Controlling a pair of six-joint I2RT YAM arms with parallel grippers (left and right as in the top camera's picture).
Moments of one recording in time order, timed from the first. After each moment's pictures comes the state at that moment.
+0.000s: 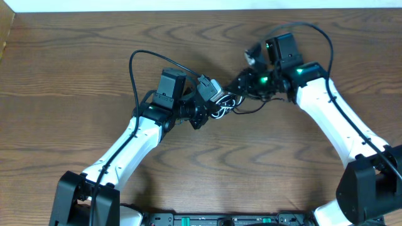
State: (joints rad) left arm -0.38 1.51 0.91 -0.25 0.62 0.38; right arm 0.33 1.71 1.35 -0.68 -0.63 0.54
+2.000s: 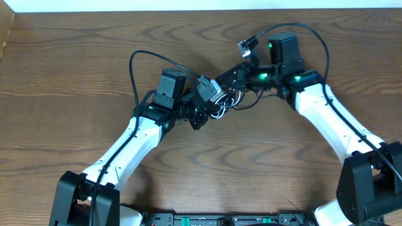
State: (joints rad) left arm -0.38 1.51 0.91 -0.26 0.62 0.38; right arm 0.31 1.71 1.24 -0.25 -0.93 0.63
